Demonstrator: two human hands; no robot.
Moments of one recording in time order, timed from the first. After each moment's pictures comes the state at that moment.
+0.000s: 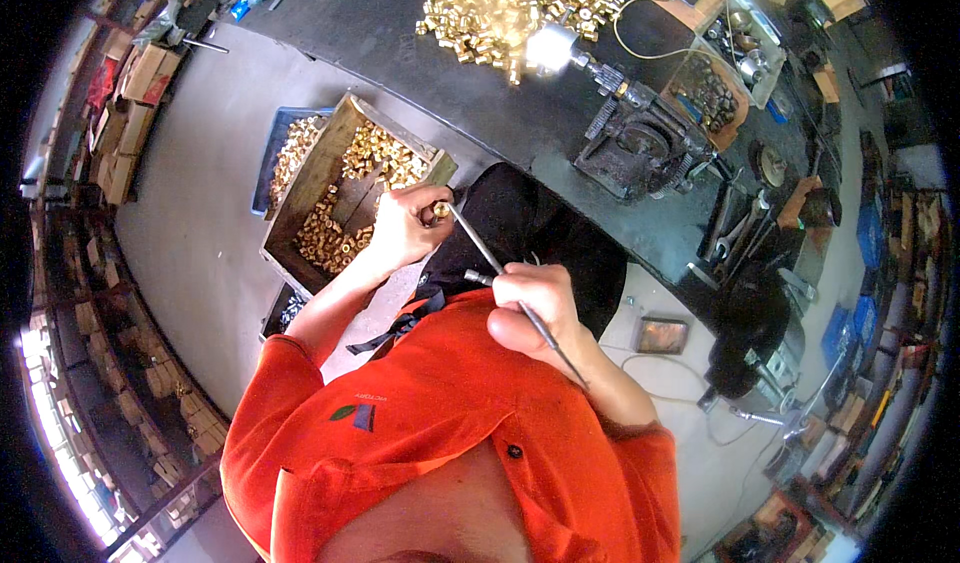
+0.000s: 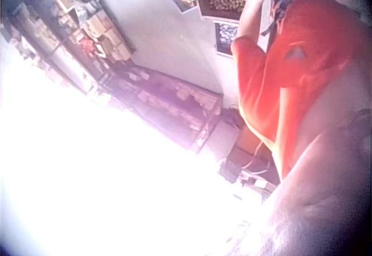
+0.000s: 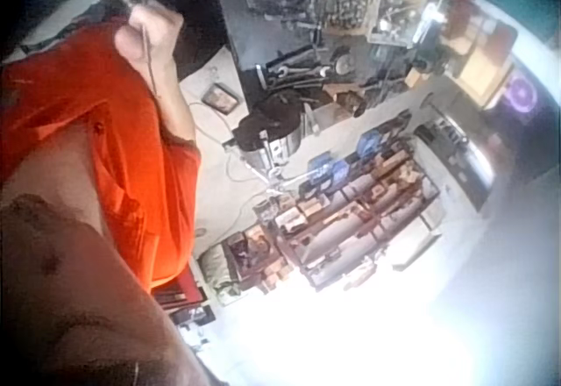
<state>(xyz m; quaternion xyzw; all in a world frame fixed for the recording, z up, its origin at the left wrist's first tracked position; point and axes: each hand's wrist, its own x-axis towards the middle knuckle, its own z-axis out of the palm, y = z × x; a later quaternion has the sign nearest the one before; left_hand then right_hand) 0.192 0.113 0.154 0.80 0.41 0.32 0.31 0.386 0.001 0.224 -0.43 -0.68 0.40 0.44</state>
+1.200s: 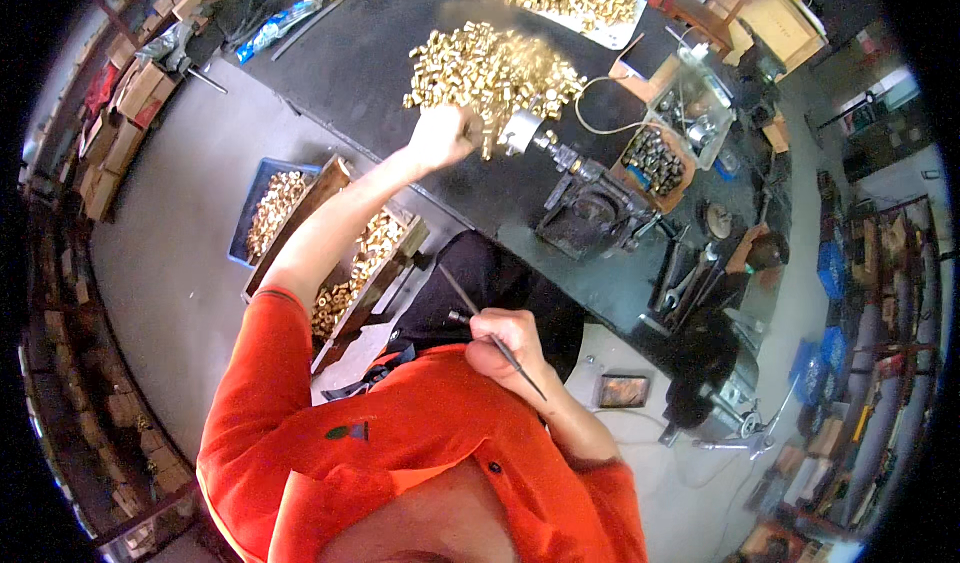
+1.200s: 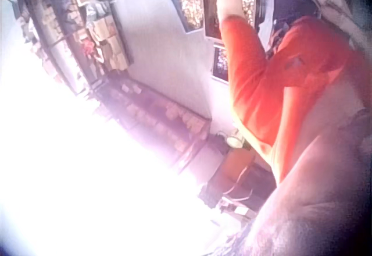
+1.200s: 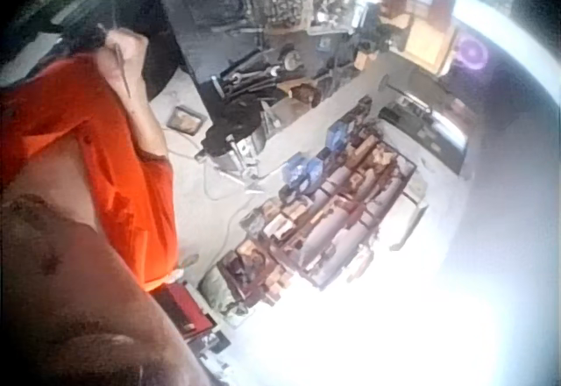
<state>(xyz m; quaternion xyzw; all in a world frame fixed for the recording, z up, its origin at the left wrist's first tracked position) 0.293 0.292 0.179 0.89 0.37 0.26 0.10 0.388 0.002 0.224 -0.49 -0.68 0.37 0.41</state>
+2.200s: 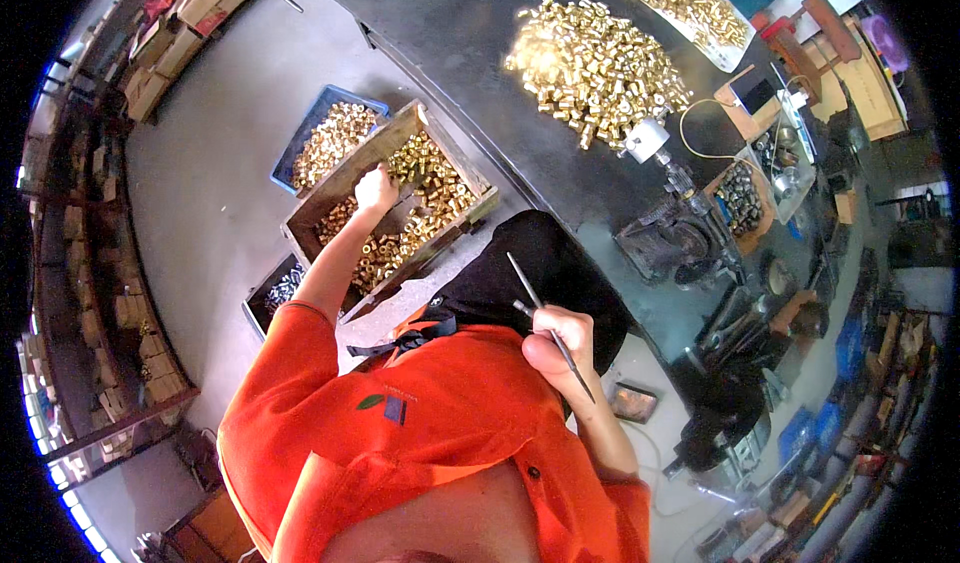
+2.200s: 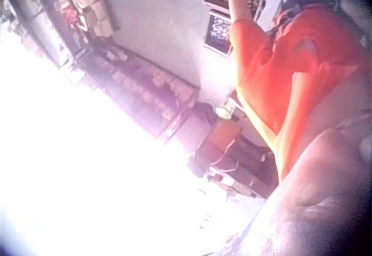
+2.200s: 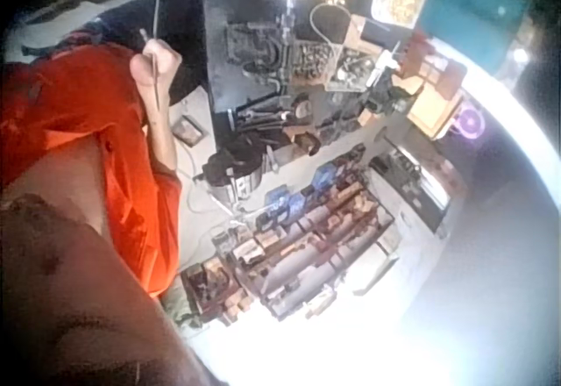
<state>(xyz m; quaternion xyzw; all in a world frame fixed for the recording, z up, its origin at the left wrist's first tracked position) 0.043 0.226 -0.033 0.63 0.77 0.03 0.11 0.383 0.013 0.201 -0.49 -0.65 0.43 0.38</state>
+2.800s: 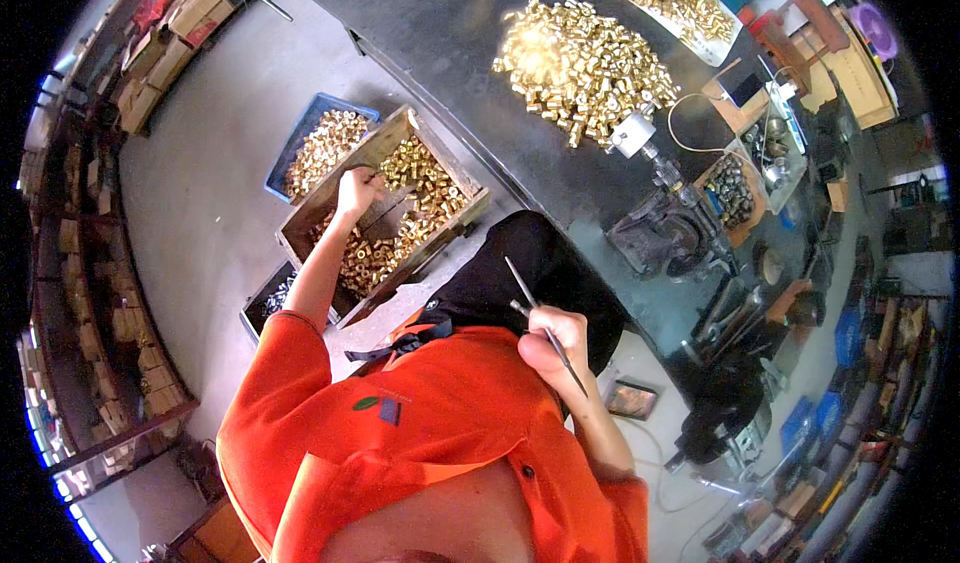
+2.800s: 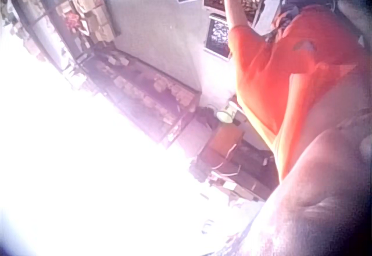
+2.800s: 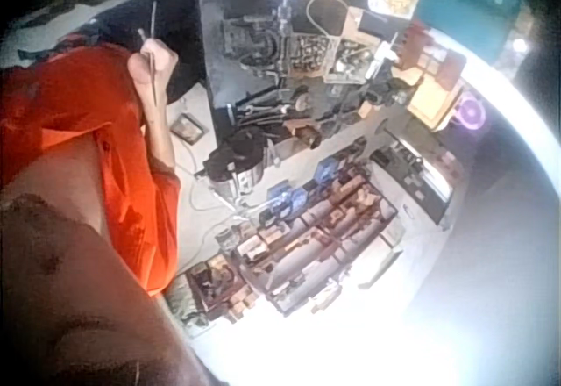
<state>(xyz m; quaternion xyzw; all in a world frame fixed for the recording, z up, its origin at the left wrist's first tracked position) 0.016 0.225 -0.010 0.58 0.70 0.26 0.34 0.384 0.004 0.187 -0.51 -0.63 0.44 0.39</state>
